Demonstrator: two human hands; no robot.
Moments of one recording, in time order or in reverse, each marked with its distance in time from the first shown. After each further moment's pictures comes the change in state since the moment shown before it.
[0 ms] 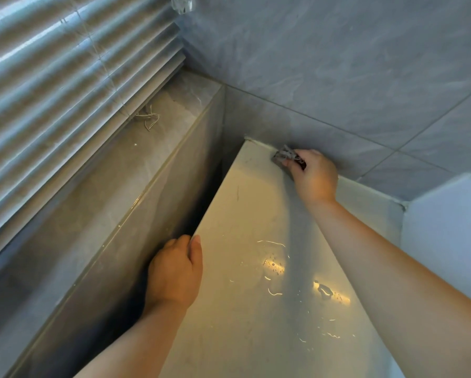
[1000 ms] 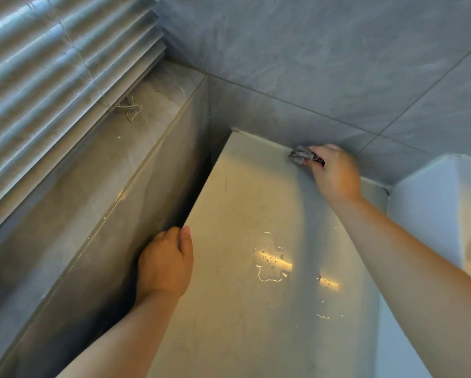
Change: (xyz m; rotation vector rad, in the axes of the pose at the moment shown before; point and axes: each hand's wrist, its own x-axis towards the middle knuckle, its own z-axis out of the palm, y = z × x) left_hand 0.002 -0.002 0.004 0.015 0.009 0.009; right_hand -0.014 0.043 -0.043 -0.110 -0.040 -0.060
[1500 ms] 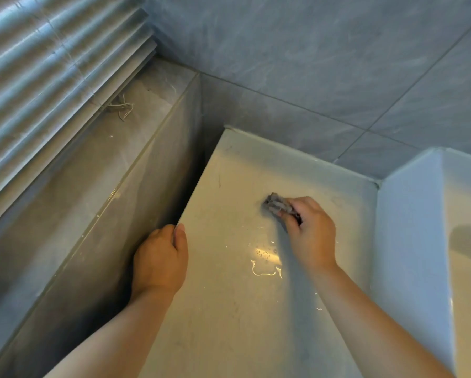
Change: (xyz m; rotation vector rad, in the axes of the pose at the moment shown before) left_hand -0.001 0.001 -0.001 -0.002 0.015 0.017; right_hand -0.118 -0.042 0.007 0.254 0.019 0.120
